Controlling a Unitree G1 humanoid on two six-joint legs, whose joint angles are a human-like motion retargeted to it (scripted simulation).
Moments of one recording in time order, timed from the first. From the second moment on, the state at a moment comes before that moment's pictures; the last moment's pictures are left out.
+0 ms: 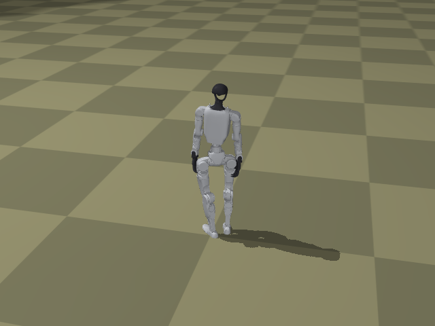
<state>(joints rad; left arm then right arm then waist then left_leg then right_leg) 0.00 0.06 0.08 1.54 0.27 0.17 -0.24 -0.10 -0.10 0.03 1.49 -0.46 0.21 0.24 -0.43 0.14 -0.09 -0.04 -0.01 0.39 0.04 -0.32 0.11 -0.15 0.03 -0.18 0.06 0.03 0.06</state>
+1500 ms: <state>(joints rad) 0.06 0.06 0.08 1.58 0.28 0.16 -0.24 -0.10 -0.07 0.13 1.41 -0.55 0.20 0.31 -0.31 0.06 -0.11 0.02 -0.02 0.49 0.05 -0.37 0.08 -0.15 0.04 -0.08 0.08 0.05 0.06</state>
